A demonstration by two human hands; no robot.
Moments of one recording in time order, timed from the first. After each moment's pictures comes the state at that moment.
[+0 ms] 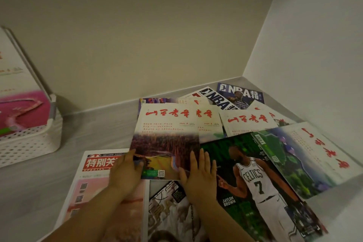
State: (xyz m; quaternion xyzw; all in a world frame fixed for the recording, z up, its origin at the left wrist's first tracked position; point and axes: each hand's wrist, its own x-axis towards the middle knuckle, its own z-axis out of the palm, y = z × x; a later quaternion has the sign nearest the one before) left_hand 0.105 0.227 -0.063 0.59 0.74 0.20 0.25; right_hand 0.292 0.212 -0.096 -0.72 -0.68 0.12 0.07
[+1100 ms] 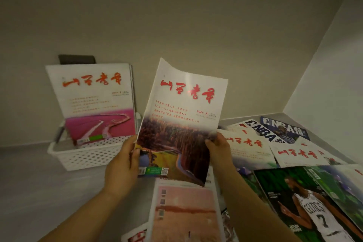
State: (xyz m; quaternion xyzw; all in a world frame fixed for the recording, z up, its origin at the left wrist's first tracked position) left_hand -0.072 0.159 0.027 0.57 0.66 0.47 0.08; right_hand 0.126 0.231 0.048 -0.60 -0.50 0.41 0.46
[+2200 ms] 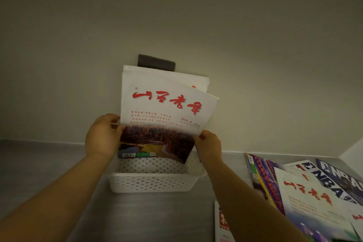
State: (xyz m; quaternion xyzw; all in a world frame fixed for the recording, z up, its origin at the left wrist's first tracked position) left_hand -0.306 0.252 0.025 0.40 0.77 0.48 0.07; right_hand -0.098 0.322 0.043 -0.63 -0.64 0.31 0.31
